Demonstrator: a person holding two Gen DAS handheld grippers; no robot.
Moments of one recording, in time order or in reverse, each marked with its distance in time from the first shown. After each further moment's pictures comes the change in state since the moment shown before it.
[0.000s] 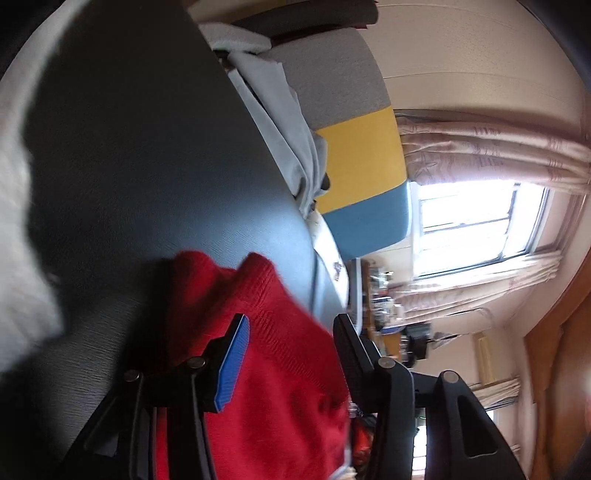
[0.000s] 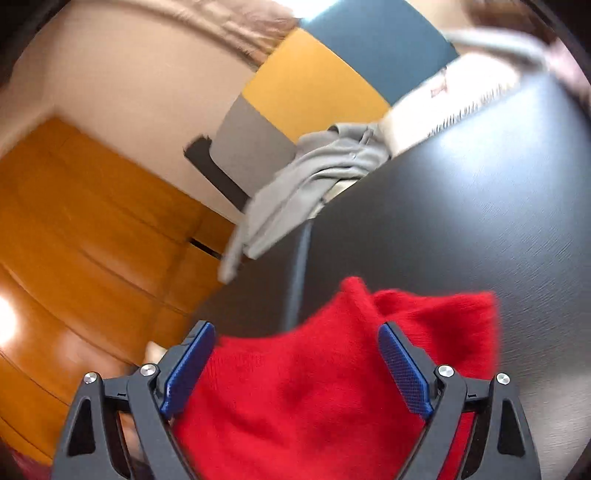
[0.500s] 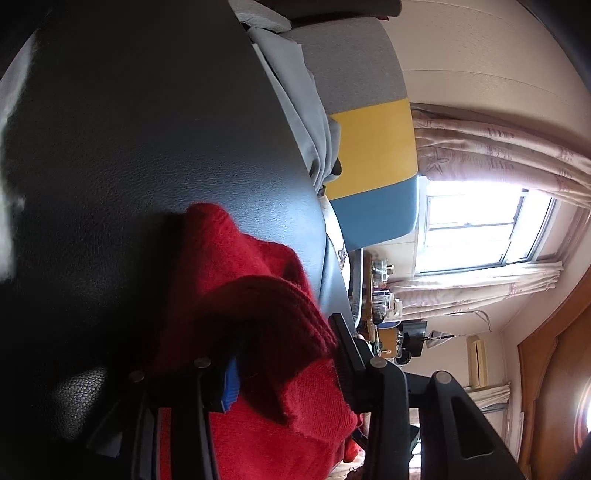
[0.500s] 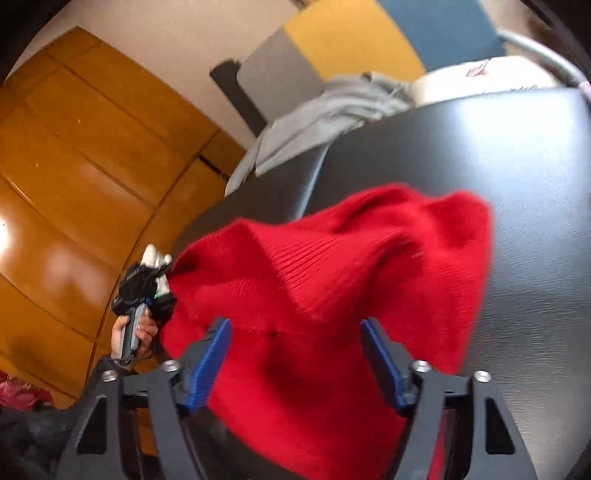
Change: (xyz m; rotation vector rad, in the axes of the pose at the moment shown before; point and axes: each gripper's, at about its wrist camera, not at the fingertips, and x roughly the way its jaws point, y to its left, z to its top) left arm 0.028 0.016 -0.017 -0.080 0.058 -0.029; right arm -0.010 0.014 -0.047 -0.075 0.244 0.103
